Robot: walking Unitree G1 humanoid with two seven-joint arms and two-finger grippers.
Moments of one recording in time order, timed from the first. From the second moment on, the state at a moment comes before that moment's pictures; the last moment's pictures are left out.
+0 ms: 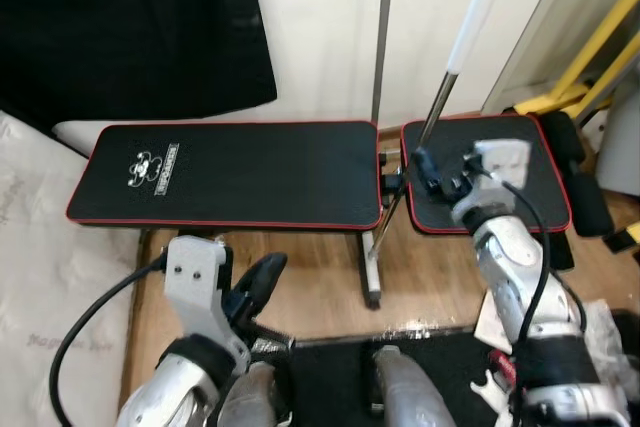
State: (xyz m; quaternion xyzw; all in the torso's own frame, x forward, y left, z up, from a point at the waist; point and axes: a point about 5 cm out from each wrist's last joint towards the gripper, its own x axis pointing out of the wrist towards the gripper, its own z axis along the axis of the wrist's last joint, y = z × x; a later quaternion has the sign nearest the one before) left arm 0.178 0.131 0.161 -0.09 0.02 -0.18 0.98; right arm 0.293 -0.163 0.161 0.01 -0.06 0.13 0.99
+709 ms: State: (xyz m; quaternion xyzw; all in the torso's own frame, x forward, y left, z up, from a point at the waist) left arm 0.205 0.153 0.142 0.04 -0.02 -0.09 0.99; right arm 0.267 -0.134 0.151 -0.05 -0.01 0.20 0.98
